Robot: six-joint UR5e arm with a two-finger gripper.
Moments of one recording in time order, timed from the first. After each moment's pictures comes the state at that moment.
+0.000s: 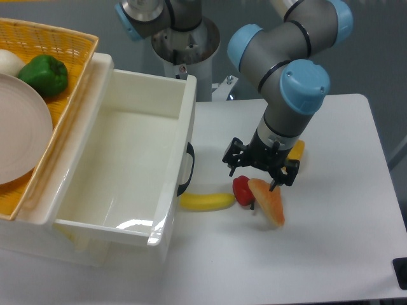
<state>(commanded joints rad) 2.60 -1.92 -1.45 -1.34 1.36 0.92</state>
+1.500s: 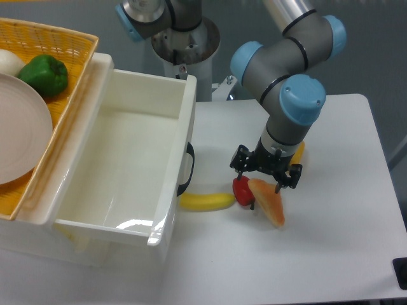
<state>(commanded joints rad) 2.62 -1.98 -1.57 -1.19 1.46 0.86</state>
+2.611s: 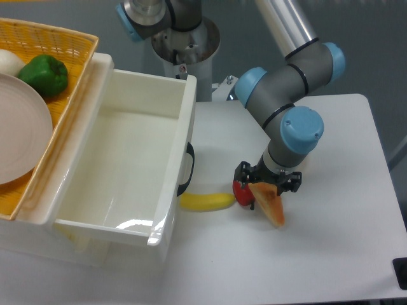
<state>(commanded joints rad) 2.61 -2.05 -1.57 -1.19 1.46 0.74</state>
